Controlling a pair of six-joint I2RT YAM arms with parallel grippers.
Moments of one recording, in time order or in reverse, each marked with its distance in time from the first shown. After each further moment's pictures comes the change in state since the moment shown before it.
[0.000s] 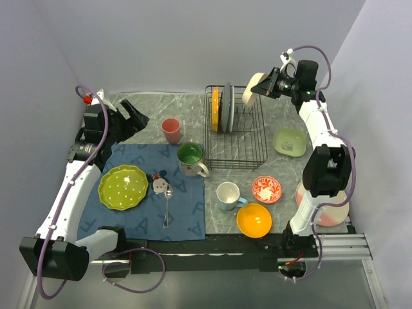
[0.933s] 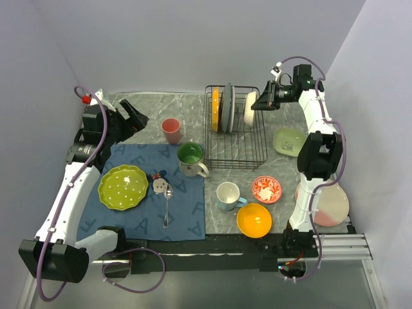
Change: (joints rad) left arm 0.000 -0.015 0.000 0.000 0.001 0.003; right arm -0.041 0.292 0.396 -0.686 -0.223 -0.354
